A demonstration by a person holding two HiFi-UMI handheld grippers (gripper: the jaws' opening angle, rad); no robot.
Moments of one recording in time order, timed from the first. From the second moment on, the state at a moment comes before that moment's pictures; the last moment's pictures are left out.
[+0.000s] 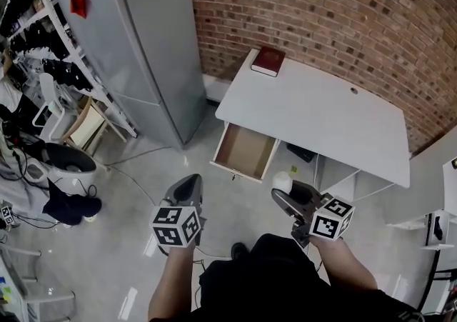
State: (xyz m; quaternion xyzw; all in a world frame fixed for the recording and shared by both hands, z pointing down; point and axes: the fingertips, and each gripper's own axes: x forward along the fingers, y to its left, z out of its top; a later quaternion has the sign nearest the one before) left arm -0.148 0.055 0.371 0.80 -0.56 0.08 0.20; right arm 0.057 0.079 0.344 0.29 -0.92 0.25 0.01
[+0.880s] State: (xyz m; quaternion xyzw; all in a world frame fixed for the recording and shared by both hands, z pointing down) left arm -0.165 -0.074 0.402 0.78 -0.58 0.11 0.23; right arm 0.023 -0.099 0.370 0.26 -0.92 0.28 0.00
